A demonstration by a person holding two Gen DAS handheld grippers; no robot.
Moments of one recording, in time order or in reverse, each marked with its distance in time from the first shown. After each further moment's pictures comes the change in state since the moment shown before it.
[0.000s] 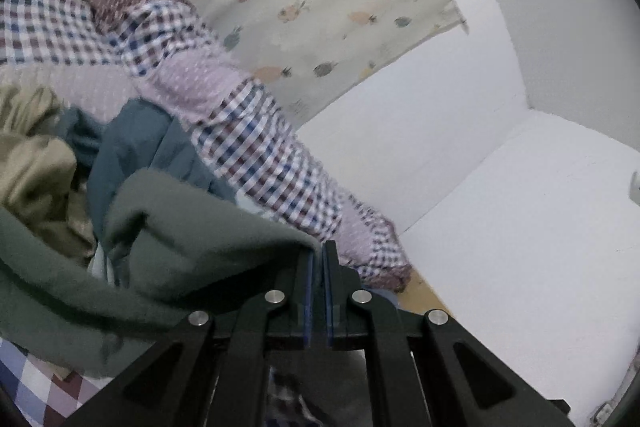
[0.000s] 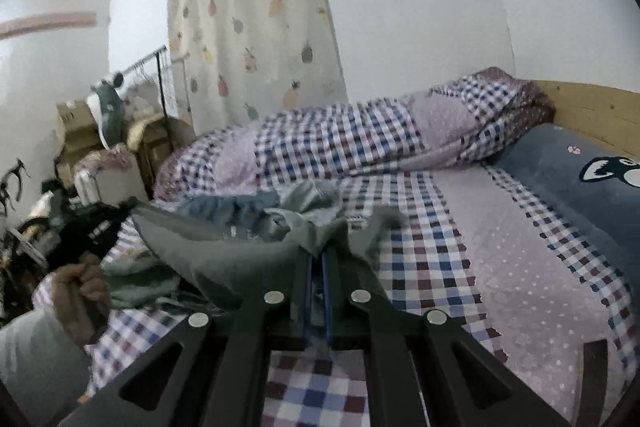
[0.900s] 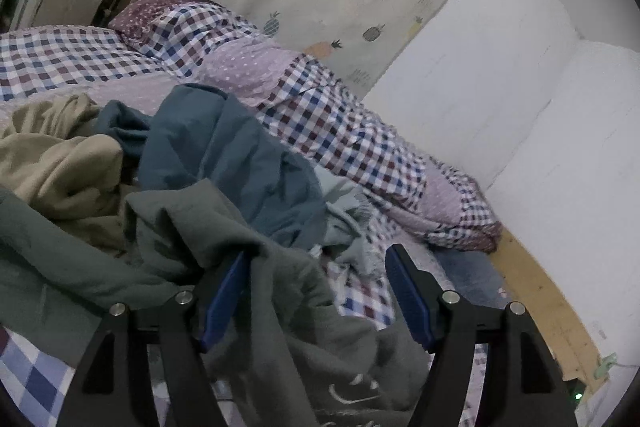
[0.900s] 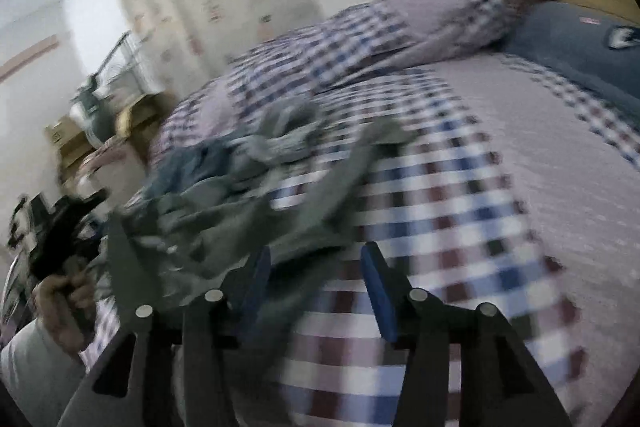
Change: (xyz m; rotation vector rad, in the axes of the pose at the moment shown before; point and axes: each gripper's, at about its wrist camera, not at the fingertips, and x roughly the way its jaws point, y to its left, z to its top) left arm 0.048 0.026 -0.040 0.194 0.118 0.336; right arm 0.127 -0.084 -0.066 0.212 0.262 0.114
